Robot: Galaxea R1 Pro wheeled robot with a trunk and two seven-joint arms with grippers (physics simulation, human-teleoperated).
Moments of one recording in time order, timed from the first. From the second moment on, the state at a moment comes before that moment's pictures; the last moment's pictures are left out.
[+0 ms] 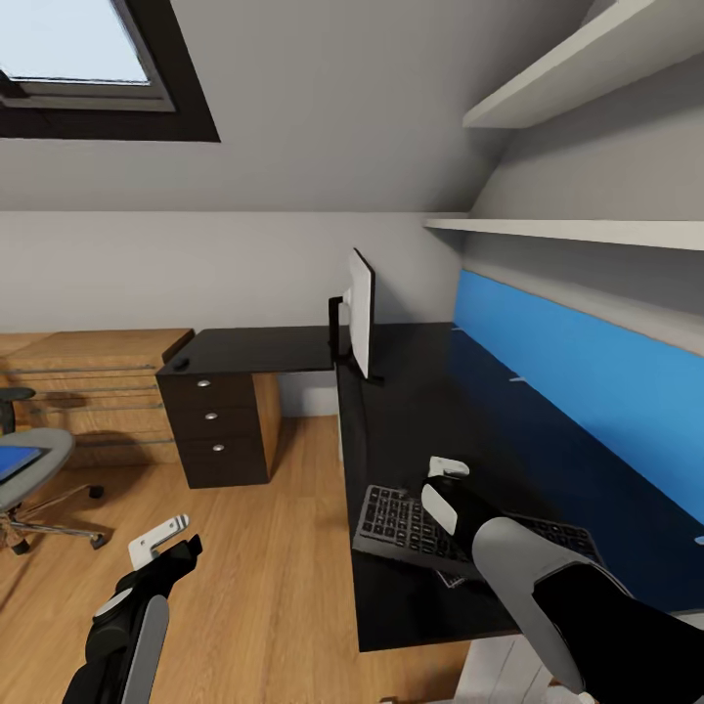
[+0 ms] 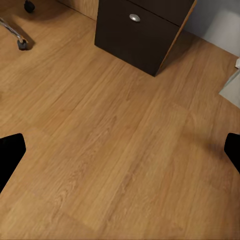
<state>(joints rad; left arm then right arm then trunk) -0.20 -0.13 0.29 -1.47 0.22 0.52 0.32 -0.99 0.11 0.33 -0.20 -0.55 0.22 -0.31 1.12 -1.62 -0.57</state>
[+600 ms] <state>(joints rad) -0.20 -0.13 0.23 -1.44 0.21 0.52 0.32 -0.99 0.11 0.34 -0.20 -0.54 0.22 -0.31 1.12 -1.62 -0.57</state>
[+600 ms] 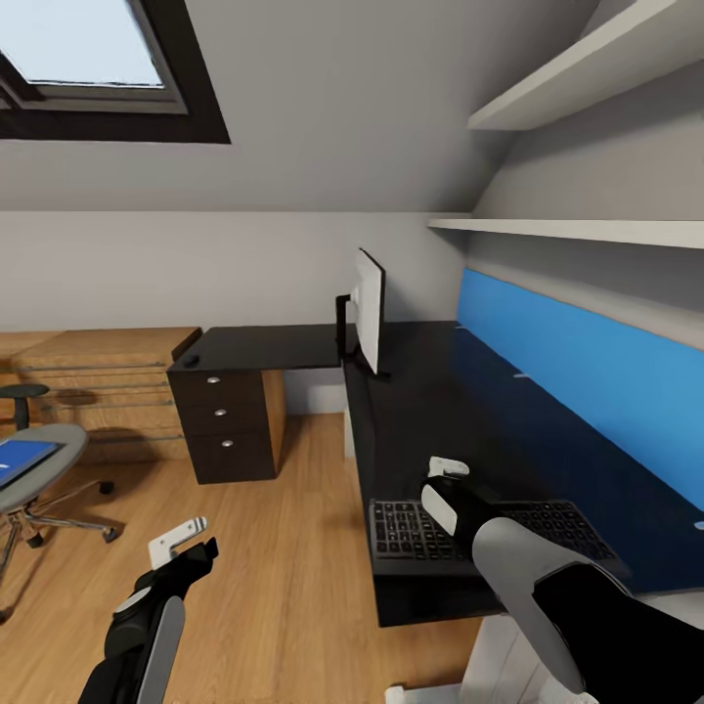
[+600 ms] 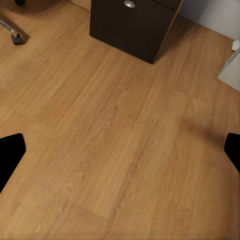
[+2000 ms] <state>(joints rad) -0.20 -0.13 0.17 -1.41 0.21 0.52 0.33 -0.98 0.11 0.34 -0.19 -0.48 0.22 -0.17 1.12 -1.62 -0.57</state>
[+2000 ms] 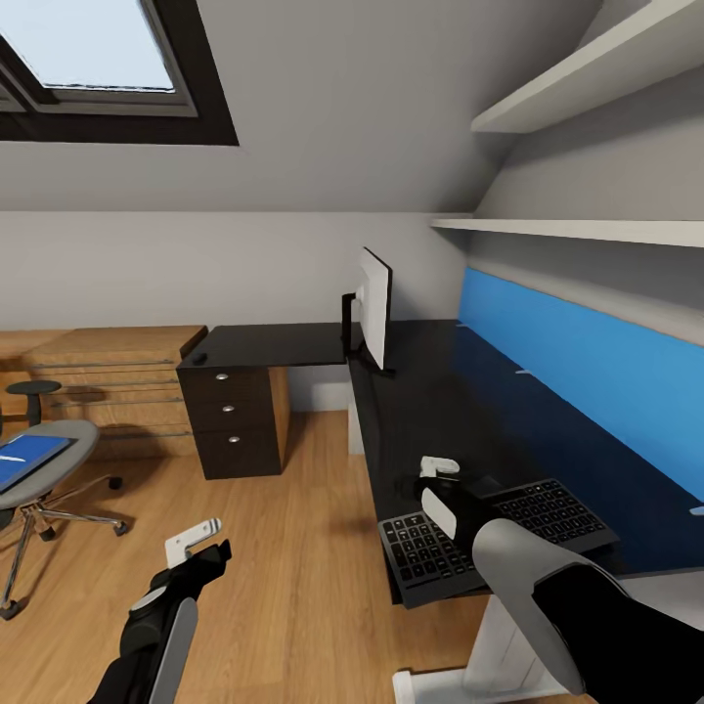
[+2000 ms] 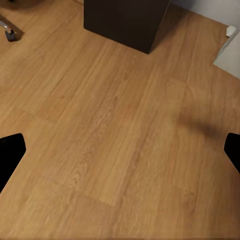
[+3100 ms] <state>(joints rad) -0.20 -0.13 0.17 -1.40 0.21 0.52 0.33 -0.97 0.14 0.33 -0.21 -0.49 0.22 -0.16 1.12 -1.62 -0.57</state>
